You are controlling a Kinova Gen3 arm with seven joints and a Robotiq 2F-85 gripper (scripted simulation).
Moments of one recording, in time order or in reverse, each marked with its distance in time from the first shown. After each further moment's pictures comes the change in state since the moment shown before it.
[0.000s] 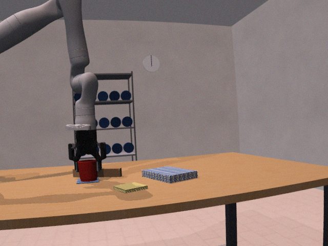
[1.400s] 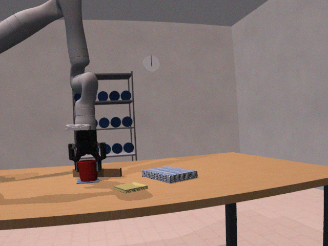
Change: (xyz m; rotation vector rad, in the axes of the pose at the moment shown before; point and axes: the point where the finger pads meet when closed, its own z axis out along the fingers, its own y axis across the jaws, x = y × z) arm 0.000 0.000 0.000 0.000 0.000 0.000
